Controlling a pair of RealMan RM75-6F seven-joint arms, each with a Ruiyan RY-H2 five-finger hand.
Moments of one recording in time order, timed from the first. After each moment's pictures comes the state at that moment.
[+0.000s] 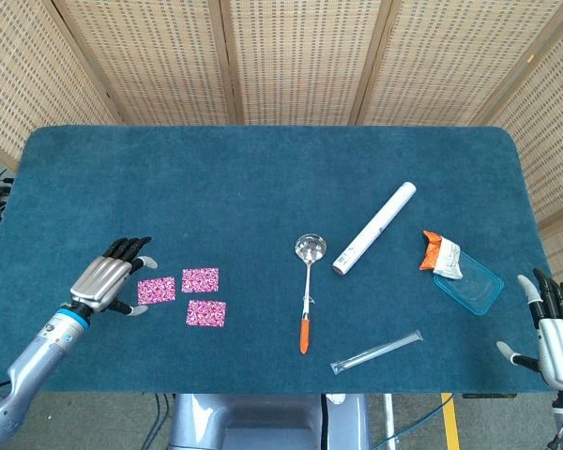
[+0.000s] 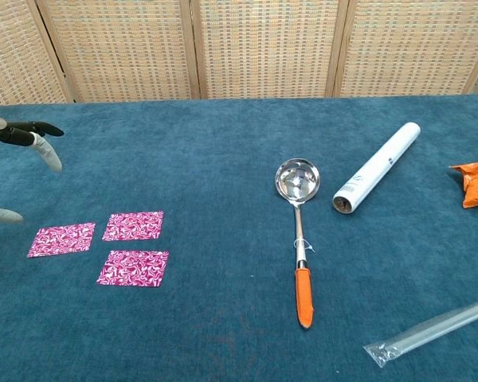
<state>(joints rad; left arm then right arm) -0.59 -1.16 0.00 -1.68 1.23 0.97 0.14 0.02 -1.10 0.08 -1.64 -1.47 1.53 -0.05</state>
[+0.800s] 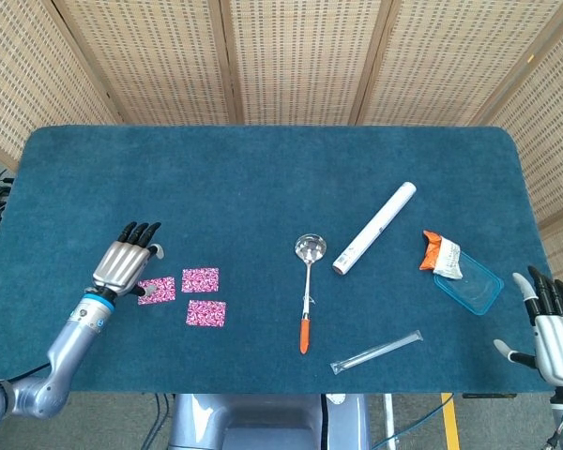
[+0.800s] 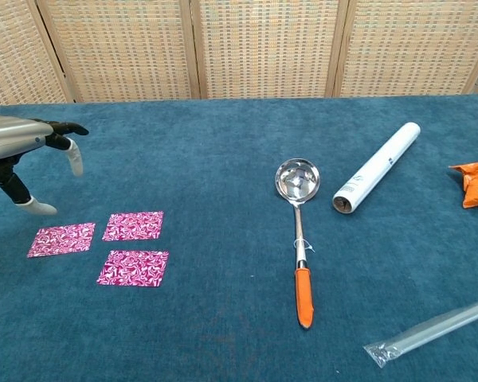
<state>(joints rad) -0.65 -1.34 -0.08 -1.59 1.02 0.97 0.49 0.03 -1.10 0.07 -1.62 -1.48 1.50 -0.03</state>
